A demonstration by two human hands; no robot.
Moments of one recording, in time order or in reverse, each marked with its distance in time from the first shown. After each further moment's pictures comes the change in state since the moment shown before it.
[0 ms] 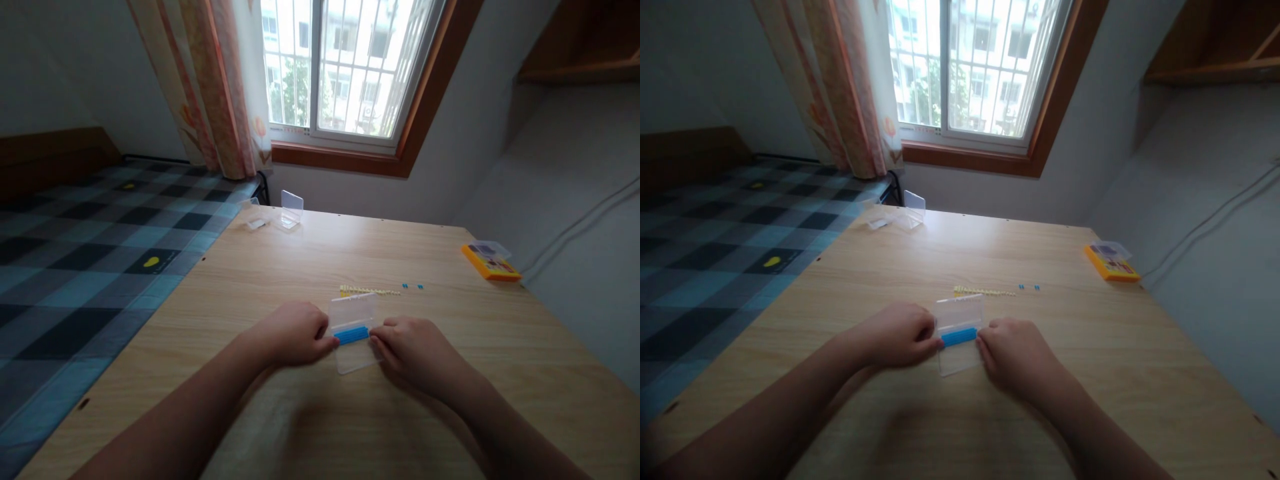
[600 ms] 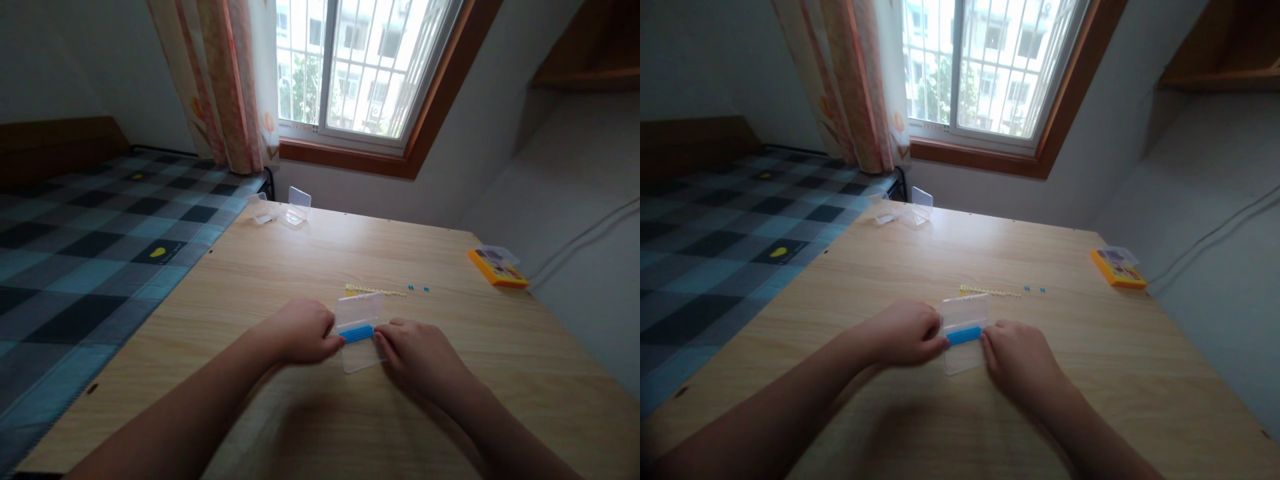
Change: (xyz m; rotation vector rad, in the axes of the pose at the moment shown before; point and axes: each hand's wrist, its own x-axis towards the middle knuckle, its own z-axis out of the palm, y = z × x) left_hand 0.000 0.005 0.001 0.019 0.003 -0.002; right_hand 0.000 -0.006 0.011 -0.005 0.060 0.123
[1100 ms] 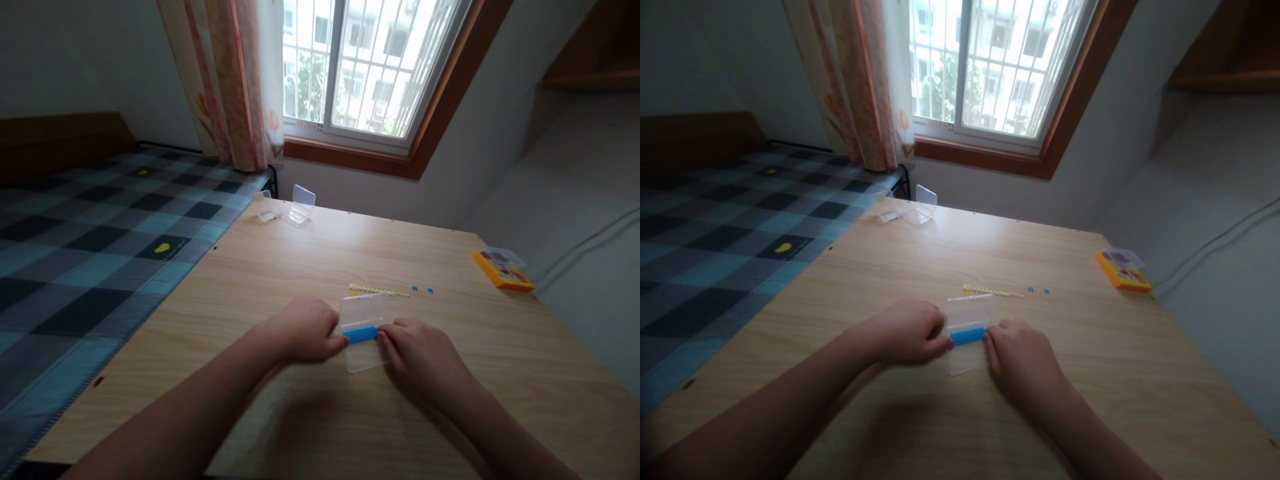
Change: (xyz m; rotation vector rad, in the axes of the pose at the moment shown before) left_hand 0.000 0.002 -0.001 -0.010 -0.017 -0.012; right_hand -0.002 -0.002 0.006 -0.008 0.035 0.027
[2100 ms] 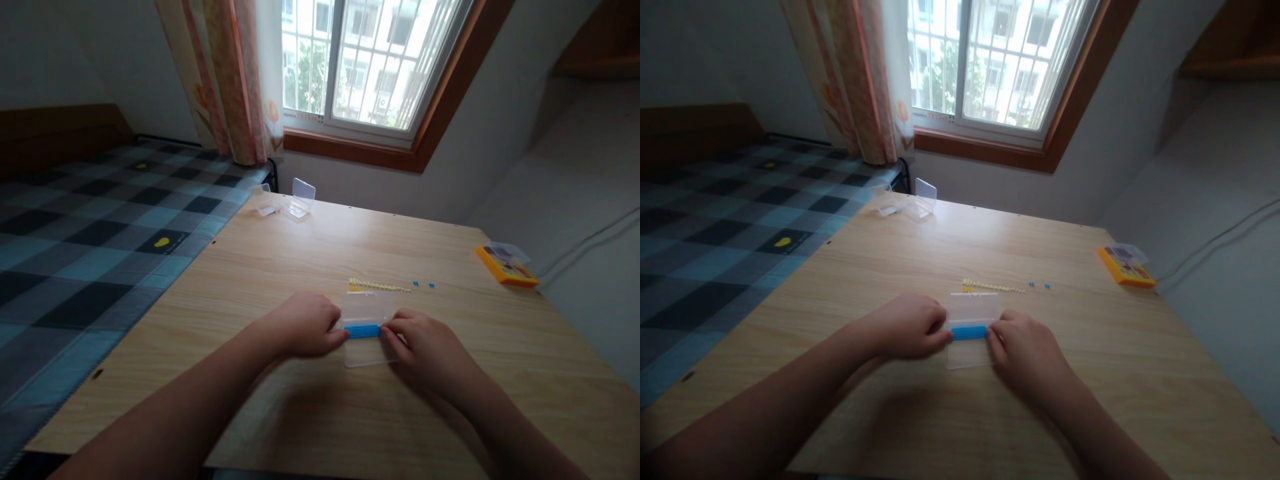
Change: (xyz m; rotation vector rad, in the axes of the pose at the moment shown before) left_hand 0.002 -0.002 0.006 -0.015 0.050 0.040; right_hand 0.002 0.006 -0.013 0.165 -0.074 0.010
